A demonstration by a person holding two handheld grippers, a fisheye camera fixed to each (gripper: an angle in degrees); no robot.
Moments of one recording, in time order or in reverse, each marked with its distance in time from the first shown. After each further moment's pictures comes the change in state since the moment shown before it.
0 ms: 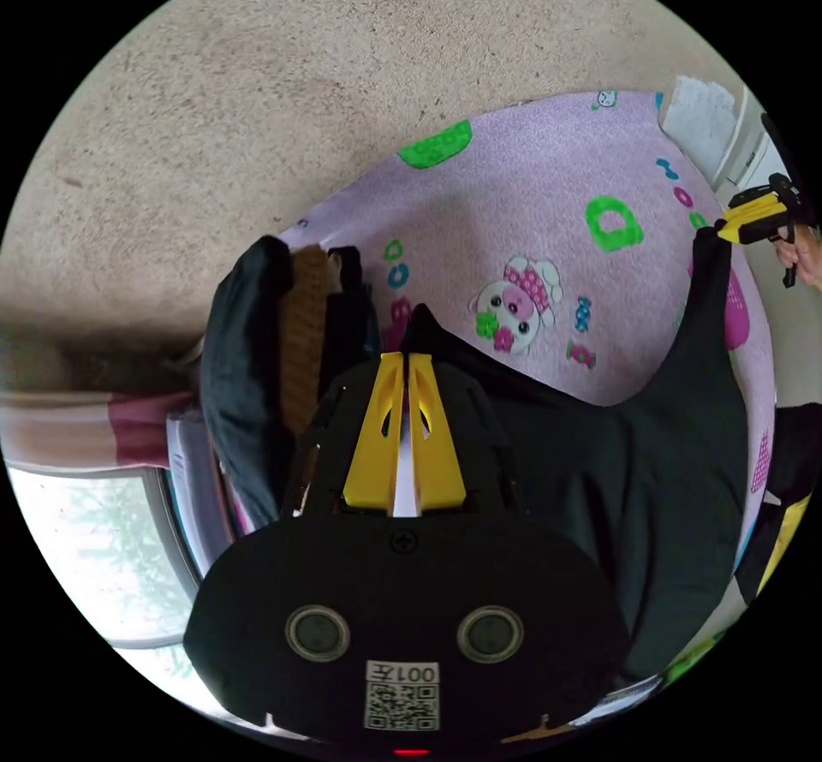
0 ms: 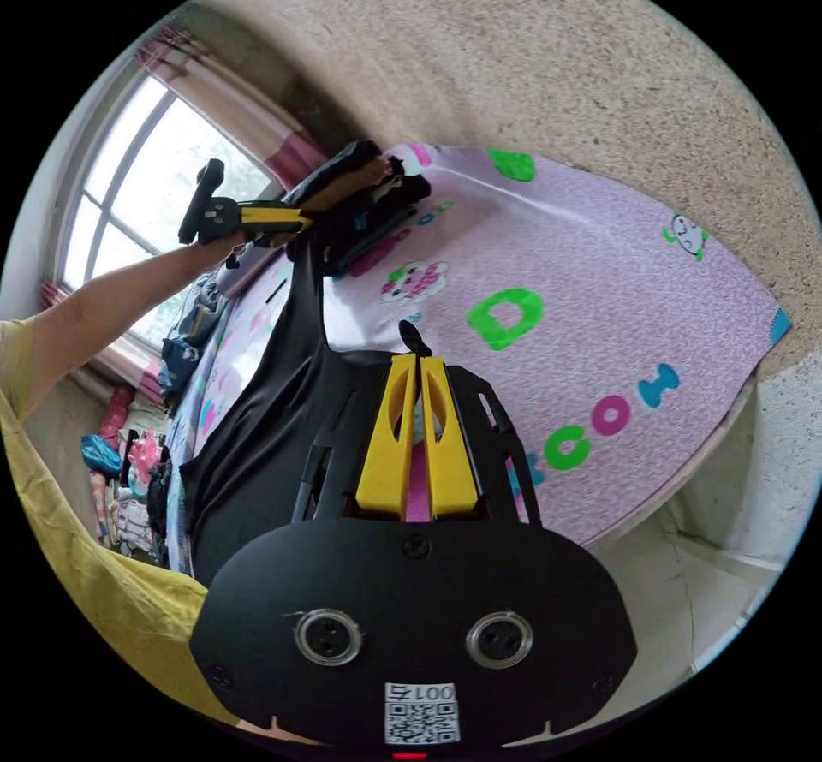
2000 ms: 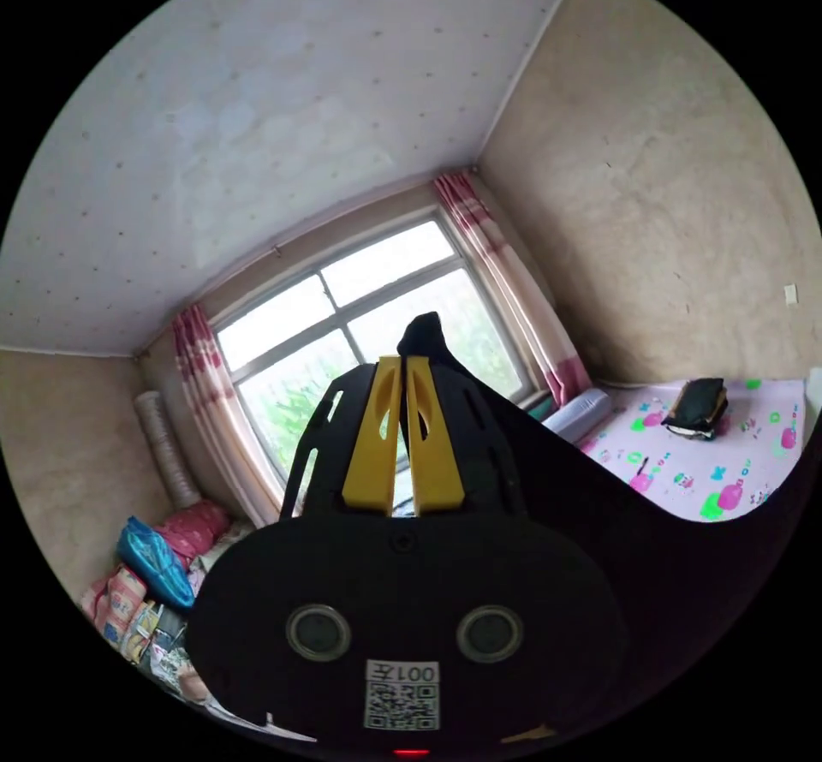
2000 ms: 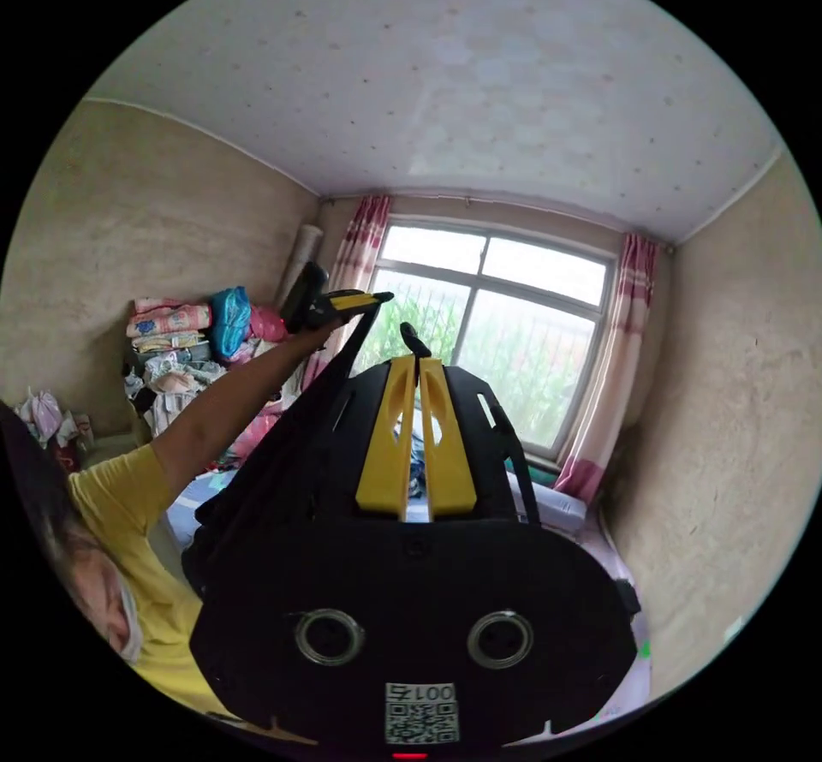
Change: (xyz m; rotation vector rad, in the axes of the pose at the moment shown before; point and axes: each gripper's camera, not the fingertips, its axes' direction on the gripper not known) left arm 0.538 1.203 -1.159 0.428 -1.017 -0.913; right arm -1.096 0.892 -0.257 0.650 -0.297 -1.037
